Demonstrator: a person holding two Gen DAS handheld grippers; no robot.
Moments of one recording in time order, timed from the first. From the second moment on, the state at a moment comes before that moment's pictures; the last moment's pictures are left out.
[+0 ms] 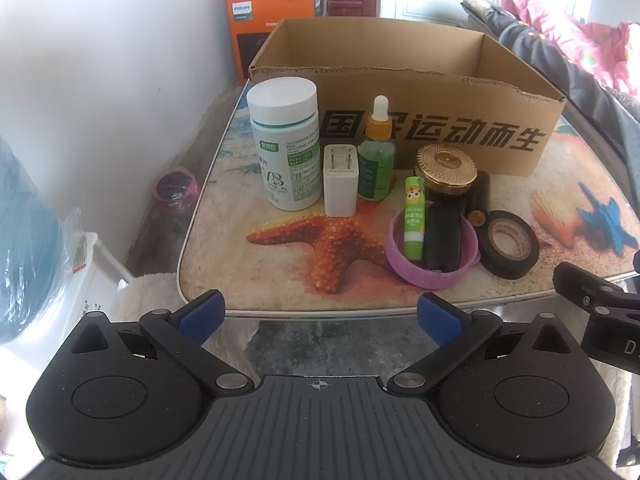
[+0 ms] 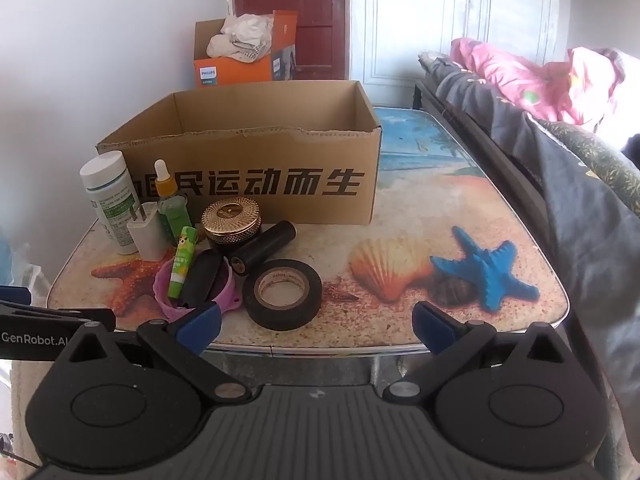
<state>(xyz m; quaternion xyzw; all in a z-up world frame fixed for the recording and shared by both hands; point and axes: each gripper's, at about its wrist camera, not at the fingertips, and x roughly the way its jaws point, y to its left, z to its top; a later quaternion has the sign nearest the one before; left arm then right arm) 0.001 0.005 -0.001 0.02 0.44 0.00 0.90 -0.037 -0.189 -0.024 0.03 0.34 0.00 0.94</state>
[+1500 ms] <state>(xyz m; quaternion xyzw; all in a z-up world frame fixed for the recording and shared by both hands) 0.003 0.008 -0.003 0.02 0.45 0.01 0.89 -0.035 -0.182 -0.022 0.01 0.34 0.00 0.94</state>
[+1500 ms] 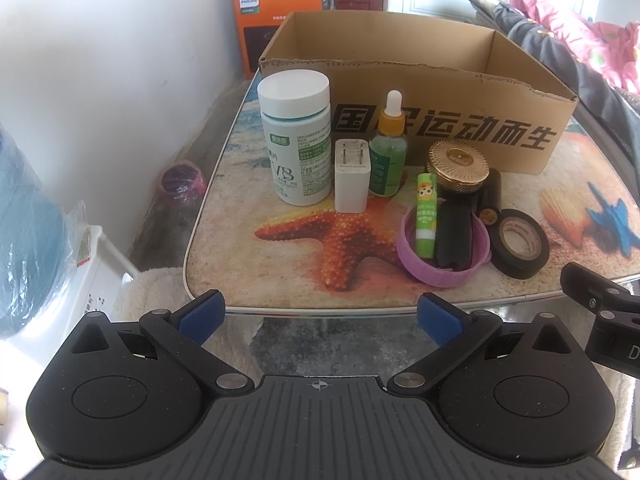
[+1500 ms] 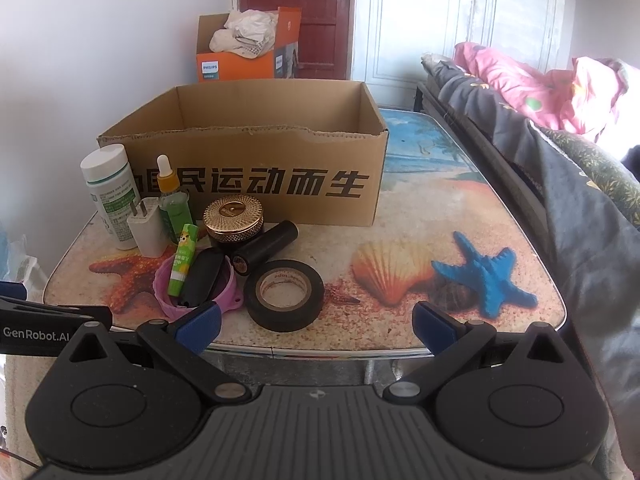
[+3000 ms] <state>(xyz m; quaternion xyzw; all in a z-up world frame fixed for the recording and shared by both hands) 0.058 -0.073 -0.018 0.07 0.37 -0.24 0.89 0.106 -0.247 -0.066 0.26 0.41 0.14 0.86</state>
